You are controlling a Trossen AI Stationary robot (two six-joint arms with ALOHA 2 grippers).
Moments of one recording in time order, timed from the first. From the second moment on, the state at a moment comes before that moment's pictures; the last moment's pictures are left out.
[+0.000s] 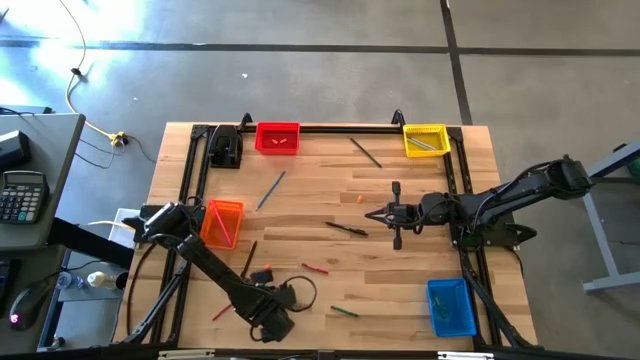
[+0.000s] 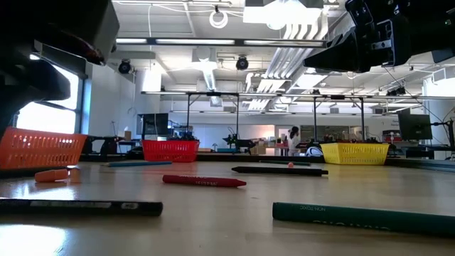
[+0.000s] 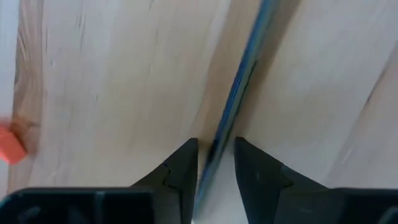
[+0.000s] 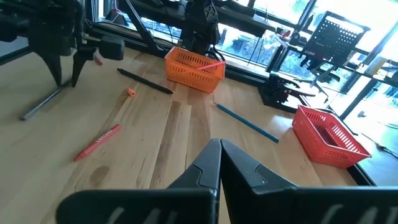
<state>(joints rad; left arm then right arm) -0.61 2.06 1.39 -0.87 -0.07 -0.99 0.16 1.05 0.31 0.55 0.19 -0.28</state>
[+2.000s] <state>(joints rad) -0.66 1.95 1.22 -0.70 -0.19 -1.00 0.16 1.05 0.31 0.55 0.19 -0.27</state>
